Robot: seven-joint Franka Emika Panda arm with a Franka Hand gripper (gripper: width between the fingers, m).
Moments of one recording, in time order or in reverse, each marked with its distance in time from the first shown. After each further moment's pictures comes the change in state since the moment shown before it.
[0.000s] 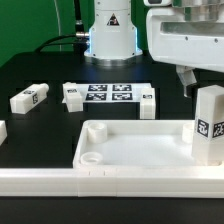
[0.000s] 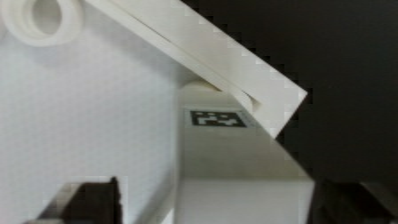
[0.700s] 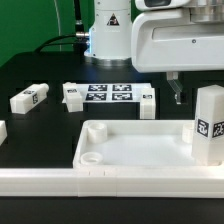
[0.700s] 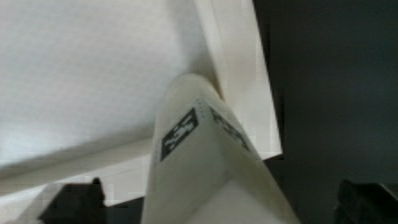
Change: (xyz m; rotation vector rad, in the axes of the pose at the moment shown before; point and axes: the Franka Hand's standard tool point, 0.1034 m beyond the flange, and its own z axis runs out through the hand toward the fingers) arm -0.003 -0.002 0.002 -0.010 0.006 -0.749
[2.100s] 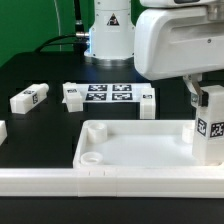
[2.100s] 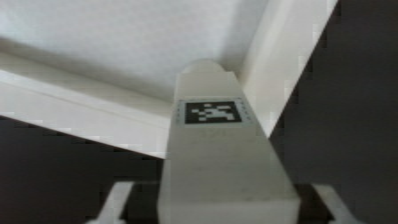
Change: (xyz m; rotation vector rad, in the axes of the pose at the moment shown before) arm 0.002 0.001 0.000 -0.042 0.008 -0.440
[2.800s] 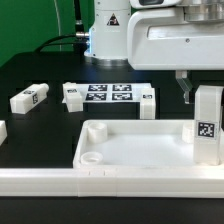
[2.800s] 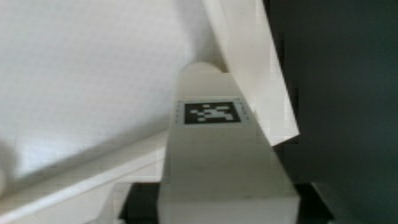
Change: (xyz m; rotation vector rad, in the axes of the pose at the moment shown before) arm -0.001 0.007 -0.001 0.029 -0.004 0.737
